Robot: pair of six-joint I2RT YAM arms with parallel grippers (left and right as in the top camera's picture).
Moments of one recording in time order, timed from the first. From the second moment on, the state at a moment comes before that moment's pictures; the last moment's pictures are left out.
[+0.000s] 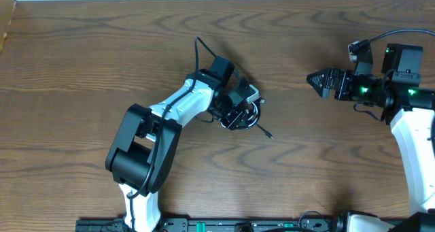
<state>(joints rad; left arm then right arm) -0.48 1.99 1.26 -0.68 0.58 0.36 -0.13 1.40 1.11 -0.68 -0.64 0.10</state>
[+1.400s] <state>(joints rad) -0.48 2.01 1.26 -0.67 0.60 0.31 -0.13 1.40 1.11 -0.69 -0.61 0.10</state>
